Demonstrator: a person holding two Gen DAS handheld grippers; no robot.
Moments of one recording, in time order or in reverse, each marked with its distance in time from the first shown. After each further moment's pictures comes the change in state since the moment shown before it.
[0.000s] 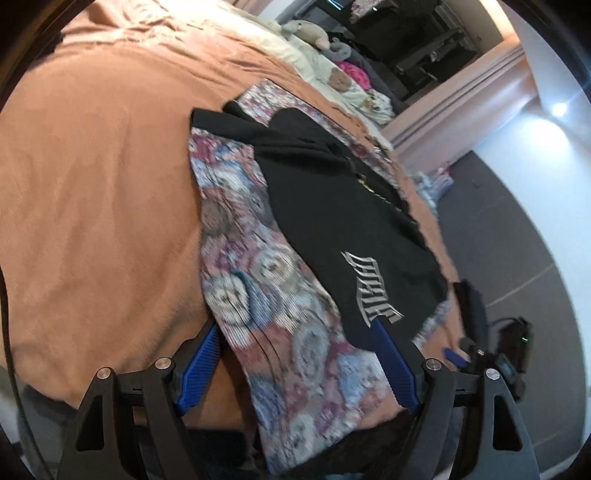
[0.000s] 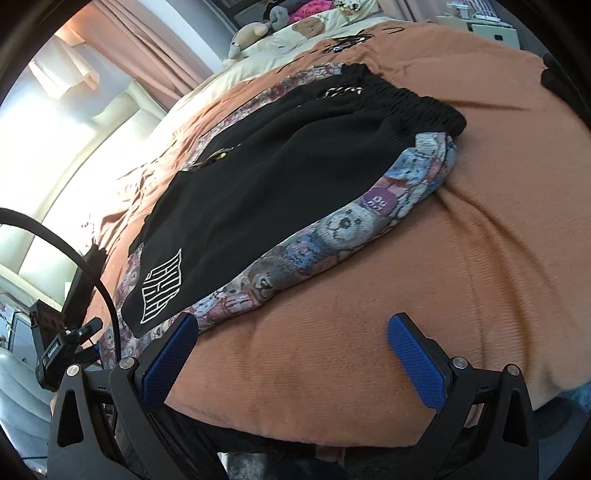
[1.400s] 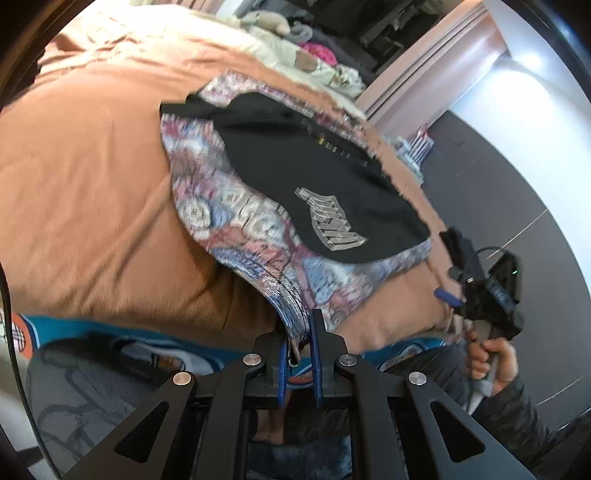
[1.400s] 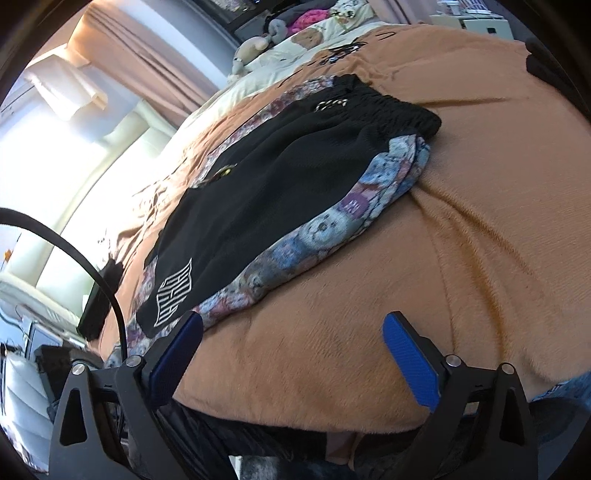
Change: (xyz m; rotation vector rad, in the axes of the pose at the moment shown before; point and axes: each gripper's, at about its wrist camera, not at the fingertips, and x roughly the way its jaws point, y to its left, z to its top) left arm -0.032 -0.034 -0.046 0.154 0.042 0.013; right arm -0.023 -0.025 -0.001 0.054 -0.065 0.079
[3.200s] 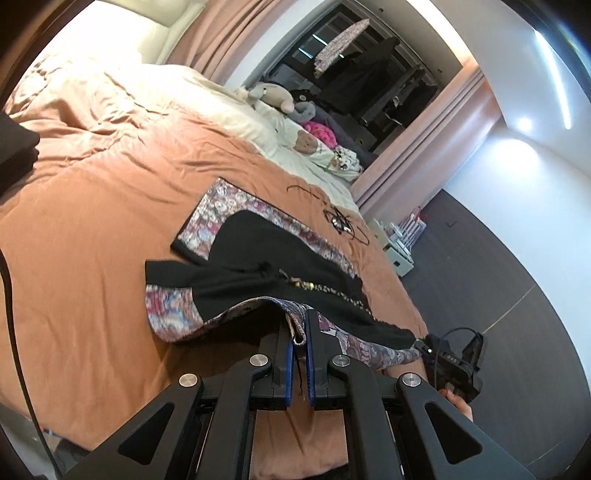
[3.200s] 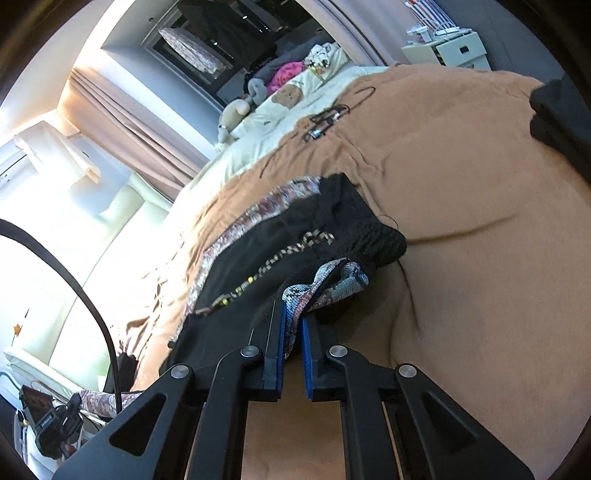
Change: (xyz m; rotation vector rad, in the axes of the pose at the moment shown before) left arm -0.056 -0.036 0.137 -0.073 -0.283 -0.014; right arm -0.014 -0.017 0.092 0.116 -0.206 0.037
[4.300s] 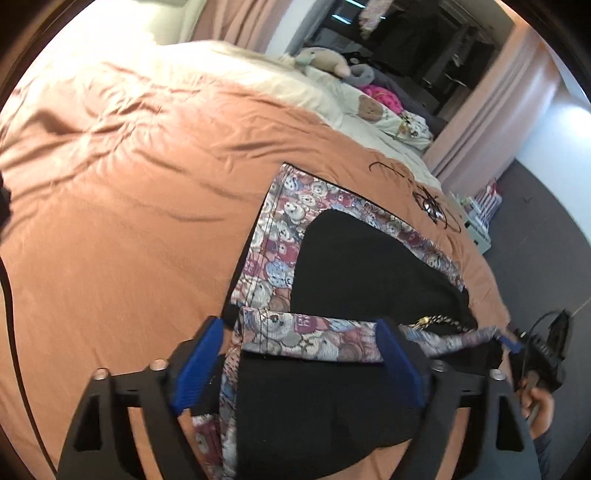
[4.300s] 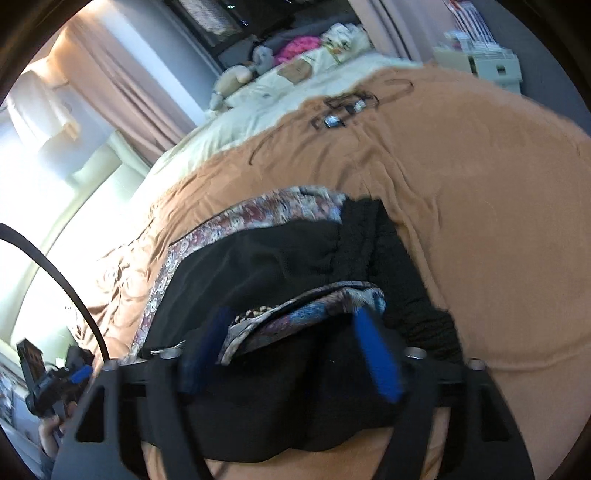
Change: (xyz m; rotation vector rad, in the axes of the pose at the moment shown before) left arm 0.156 0.076 0.086 0.070 0.143 0.280; right arm 0.130 0.046 0.076 -0.176 0.088 -0.107
